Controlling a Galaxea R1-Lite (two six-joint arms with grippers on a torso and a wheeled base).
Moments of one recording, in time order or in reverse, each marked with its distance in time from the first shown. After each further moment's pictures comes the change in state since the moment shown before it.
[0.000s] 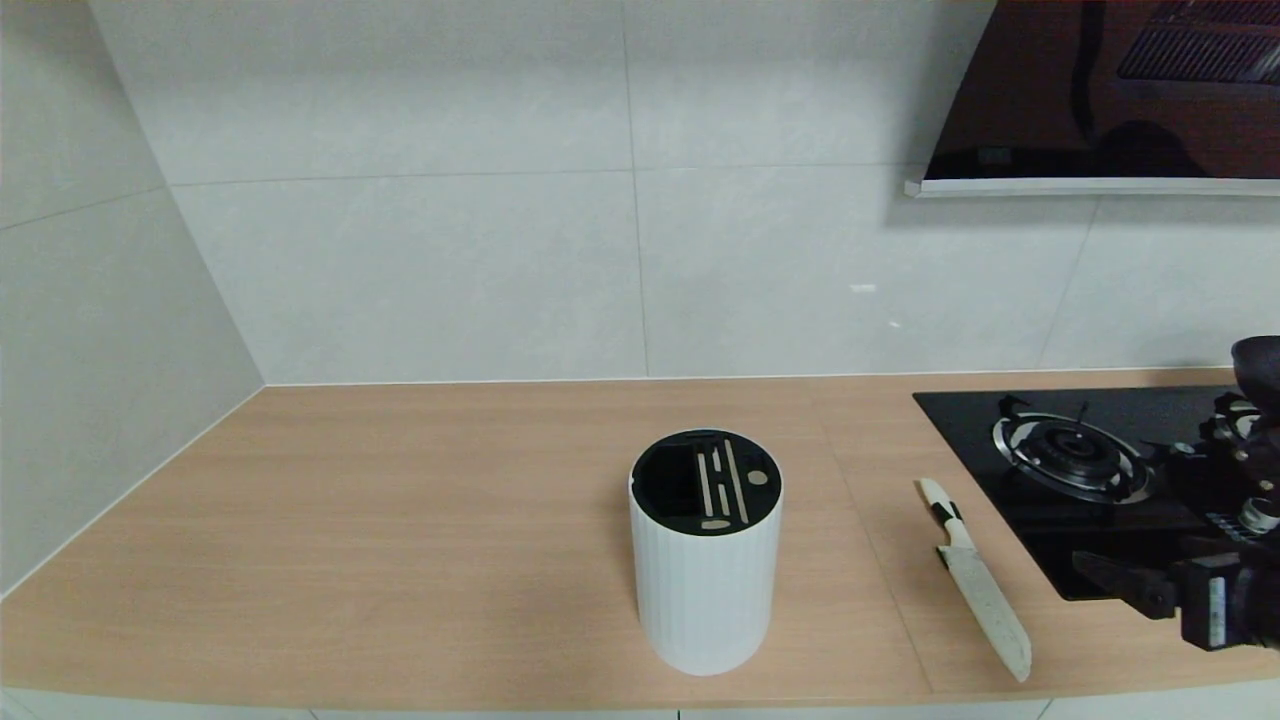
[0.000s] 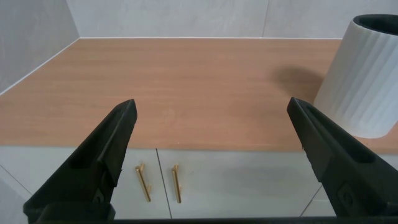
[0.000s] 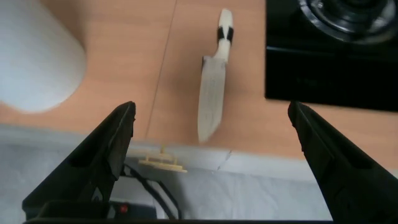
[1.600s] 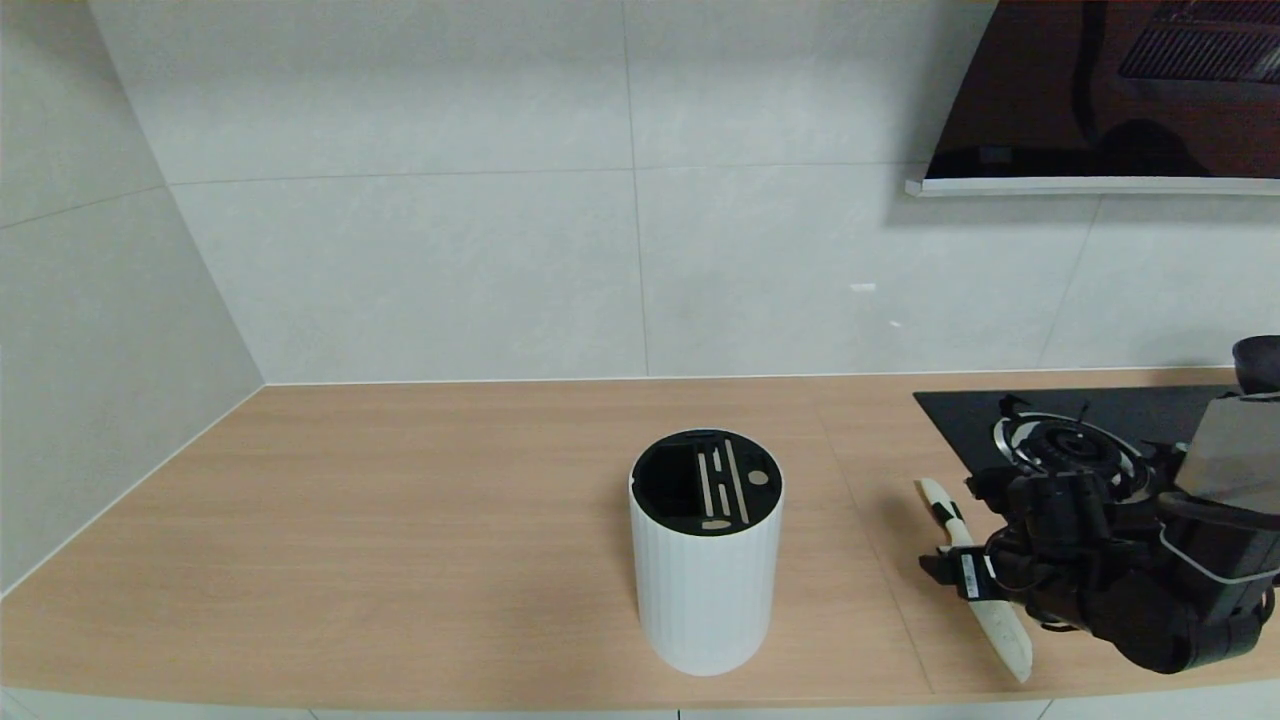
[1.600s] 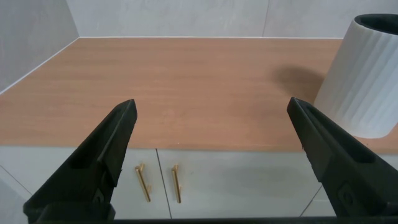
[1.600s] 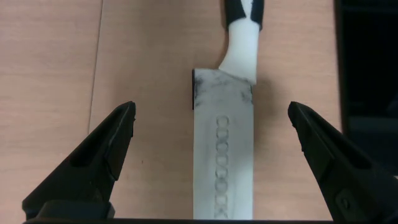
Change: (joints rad) left arm 0.000 0.000 0.000 0.000 0.000 -0.001; right arm 0.085 0.938 -0.237 -0.501 -0.170 0.065
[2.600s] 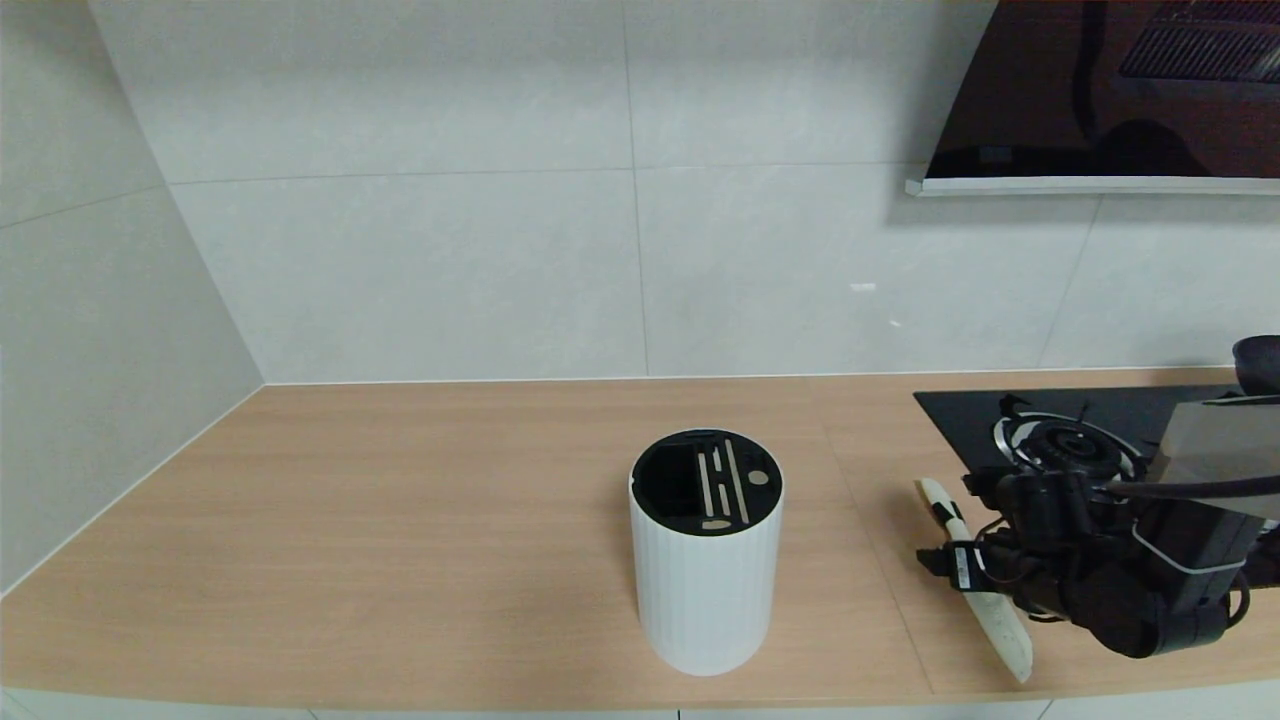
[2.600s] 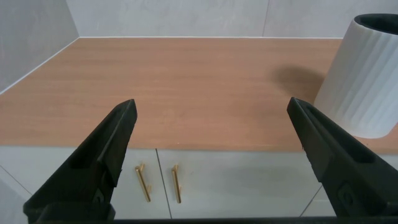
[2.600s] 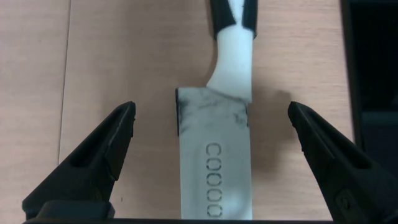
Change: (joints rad) left arm 0.000 0.000 0.000 0.000 0.000 0.000; right arm -0.027 0.081 -0.081 -0.003 -0.003 0.033
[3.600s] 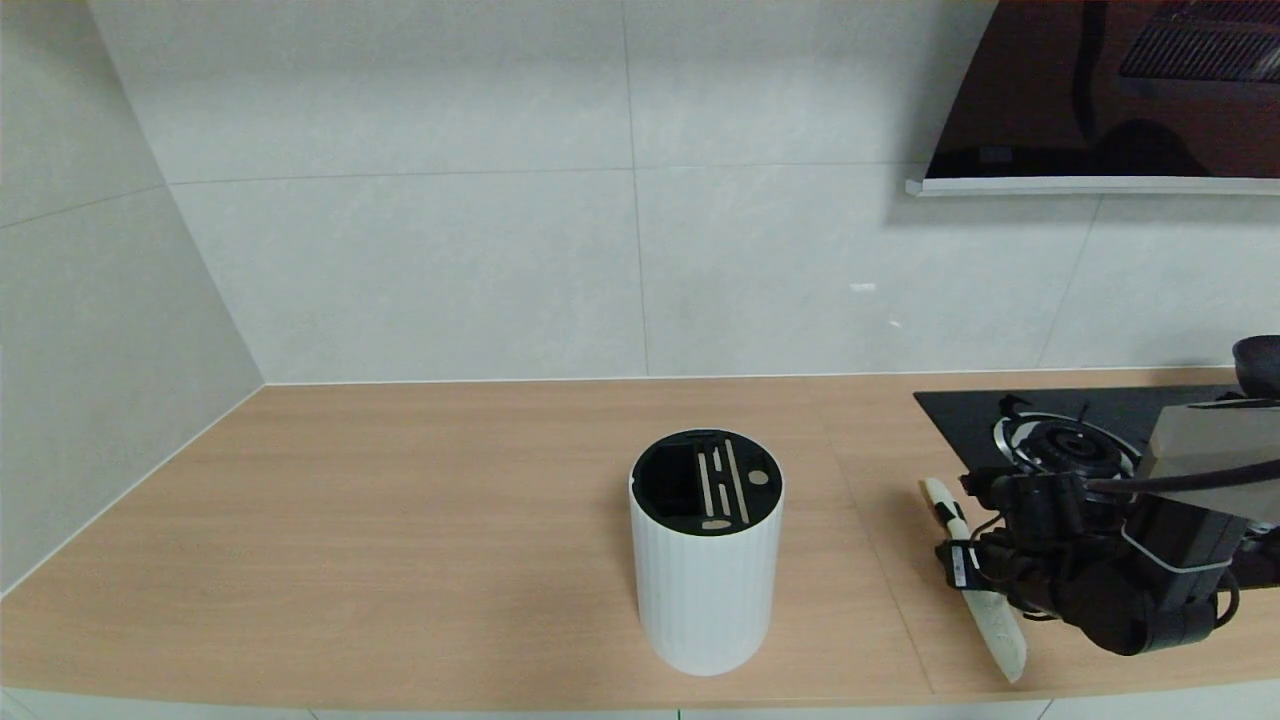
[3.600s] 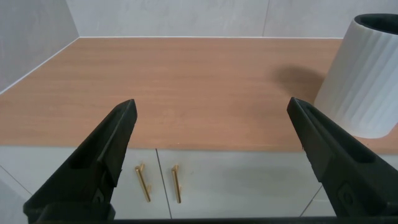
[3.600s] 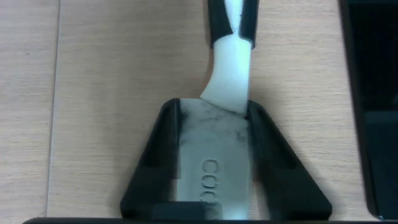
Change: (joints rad) left arm 0.000 0.000 0.000 0.000 0.000 0.000; right arm -0.007 0.033 -0.024 -0.003 -0.015 0.007
